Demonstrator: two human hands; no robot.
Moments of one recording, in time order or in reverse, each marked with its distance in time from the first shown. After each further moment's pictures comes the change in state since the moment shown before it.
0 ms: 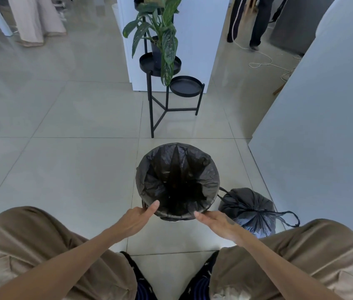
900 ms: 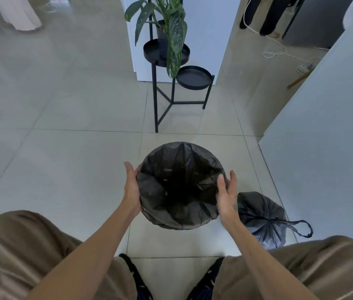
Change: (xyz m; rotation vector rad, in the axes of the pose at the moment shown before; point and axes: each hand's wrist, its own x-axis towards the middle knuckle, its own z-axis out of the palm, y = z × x) left_hand 0.058 0.047 -0.032 -1.282 0.179 0.047; right_hand 0.068 -0.039 -0.017 0.748 0.648 -0.182
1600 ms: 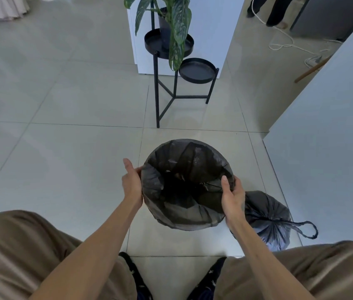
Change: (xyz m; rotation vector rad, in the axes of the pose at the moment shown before) left_hand 0.022 0.001 0.006 0.110 0.343 0.028; right_hand 0.011 0.004 -0.003 -0.110 0.102 0.044
